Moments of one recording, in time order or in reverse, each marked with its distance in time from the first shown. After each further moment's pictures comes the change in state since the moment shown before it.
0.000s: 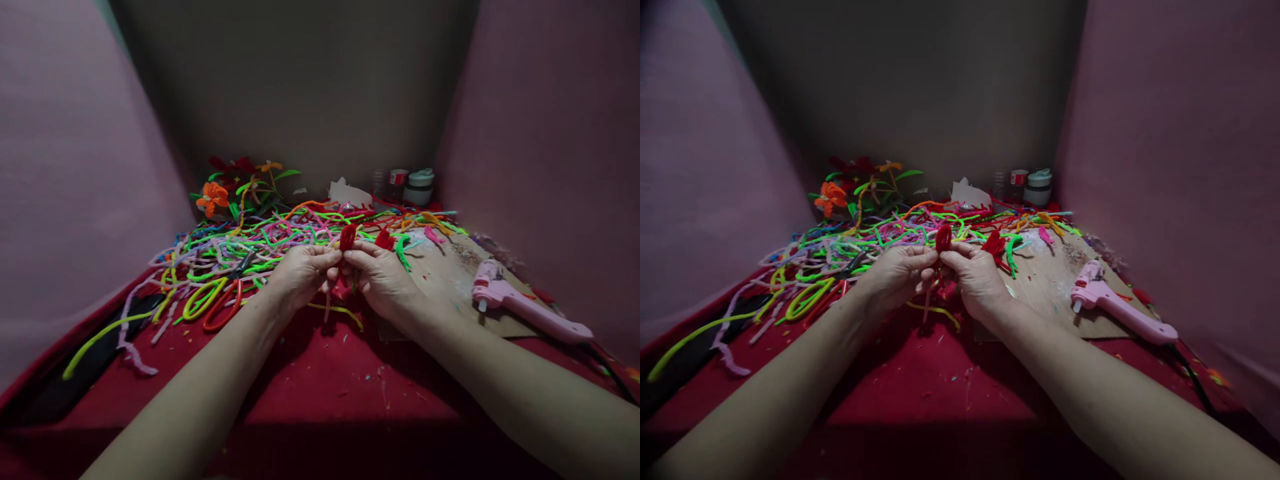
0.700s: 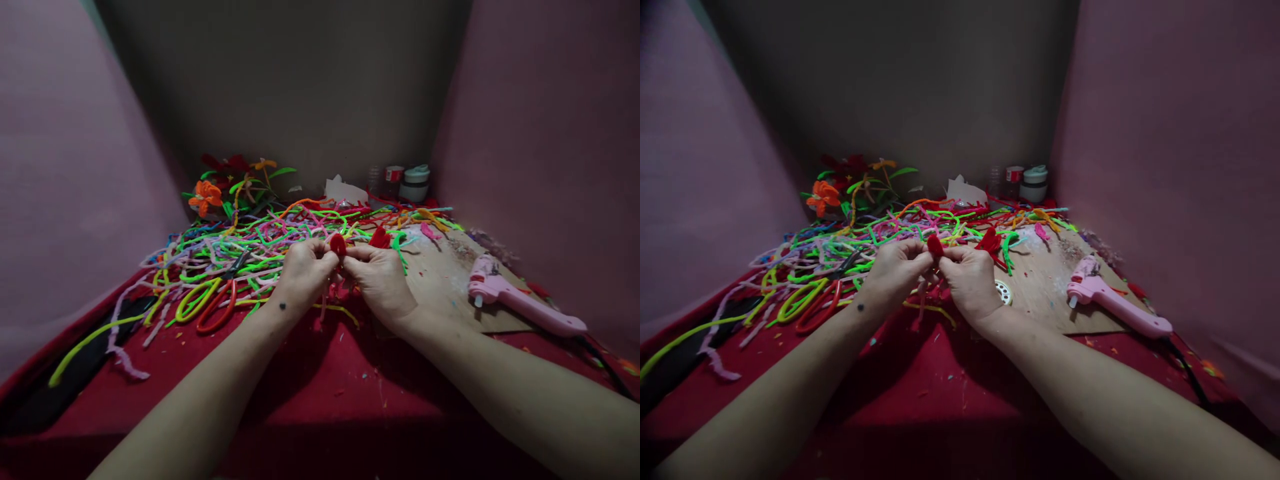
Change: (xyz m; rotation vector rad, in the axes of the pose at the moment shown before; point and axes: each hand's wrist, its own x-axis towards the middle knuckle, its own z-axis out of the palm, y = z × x) left_hand -0.006 0.003 0.023 0.637 0.365 0.228; right_hand -0.010 -0.003 0.003 -0.541 0.228 -0.154
